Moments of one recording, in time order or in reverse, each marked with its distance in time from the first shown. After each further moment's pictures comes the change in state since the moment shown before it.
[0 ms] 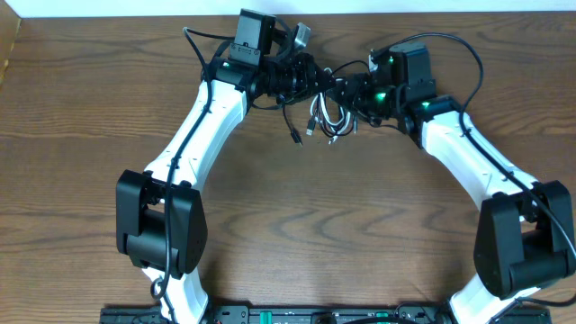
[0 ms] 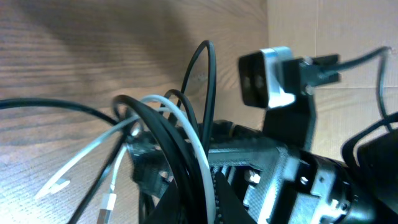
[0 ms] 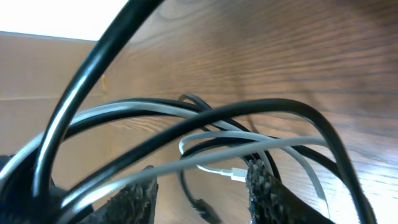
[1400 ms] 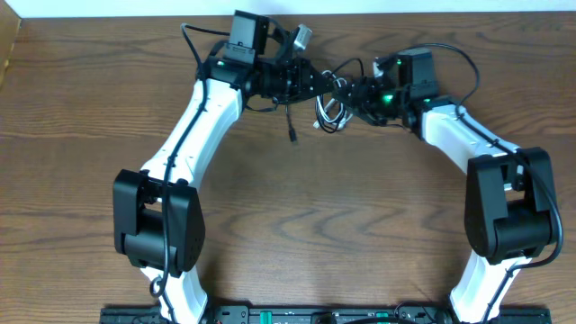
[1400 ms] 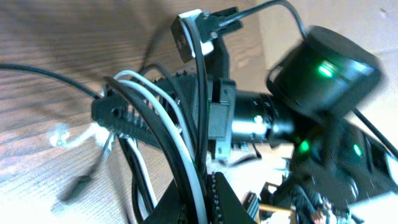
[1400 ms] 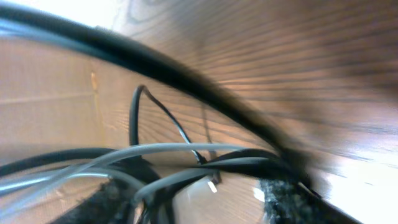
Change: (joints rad) left arm 0.035 0.000 0.000 -0.044 0.108 0.196; right arm -0.101 0.178 0.007 0.062 -0.107 -0.091
